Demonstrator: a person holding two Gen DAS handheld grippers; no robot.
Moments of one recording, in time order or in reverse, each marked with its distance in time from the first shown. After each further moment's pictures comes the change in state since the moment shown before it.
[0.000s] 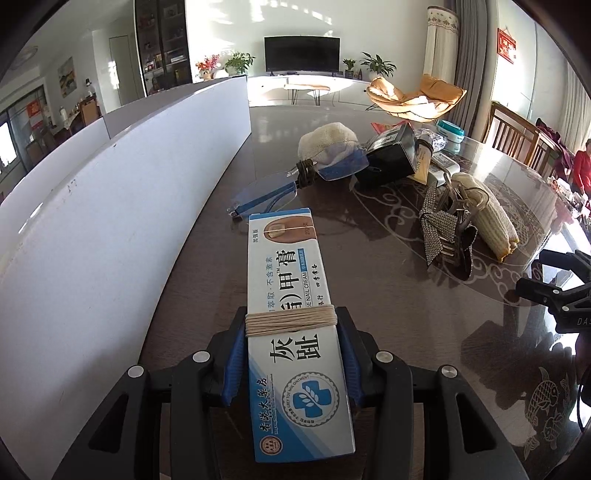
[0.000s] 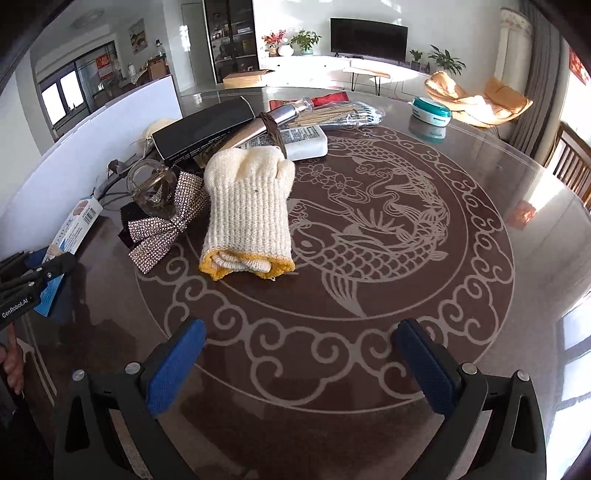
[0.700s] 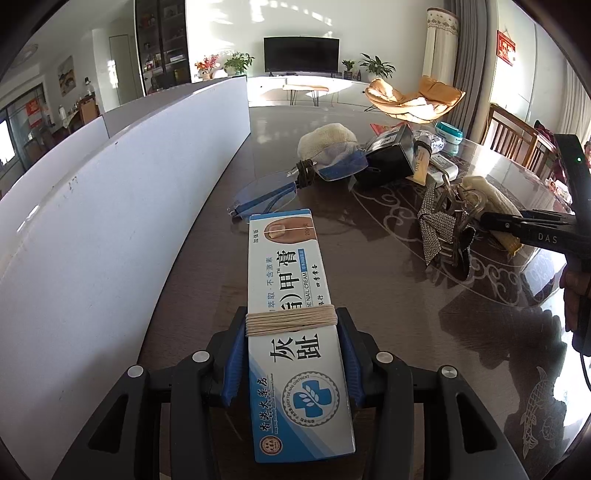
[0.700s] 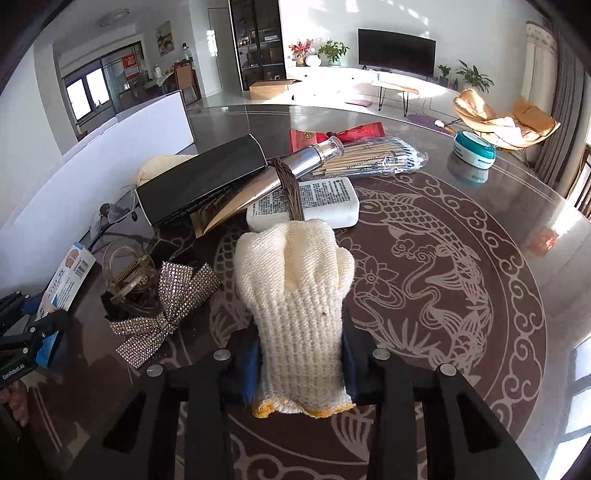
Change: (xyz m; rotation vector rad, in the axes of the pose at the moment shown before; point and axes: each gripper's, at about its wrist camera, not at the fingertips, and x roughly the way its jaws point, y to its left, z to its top) left arm -0.002 0.002 -0.001 -0.007 -0.003 -0.016; right arm 0.029 -0.015 0.053 -0.019 -0.048 0.085
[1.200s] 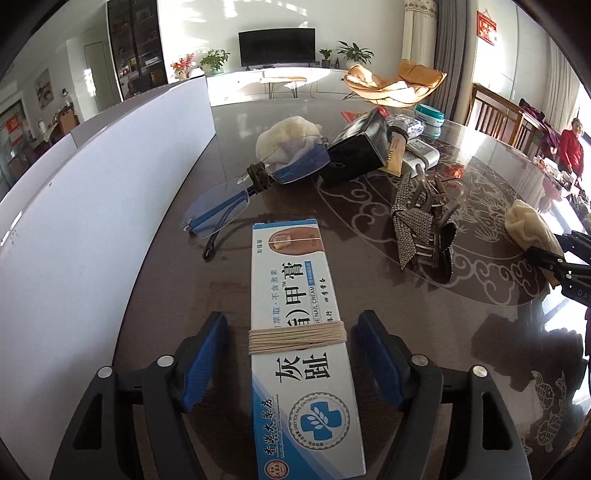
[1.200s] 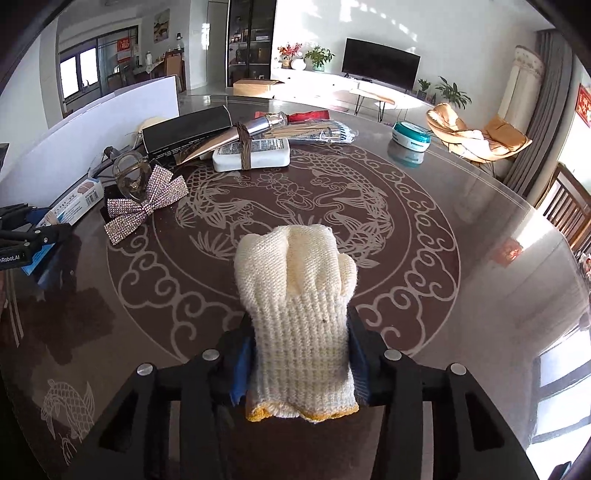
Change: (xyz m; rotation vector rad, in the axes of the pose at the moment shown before) left arm 0.018 -0.025 0.016 0.051 0.047 -0.020; right arm -0.056 -0.024 -0.064 -0.040 -0.016 -0.138
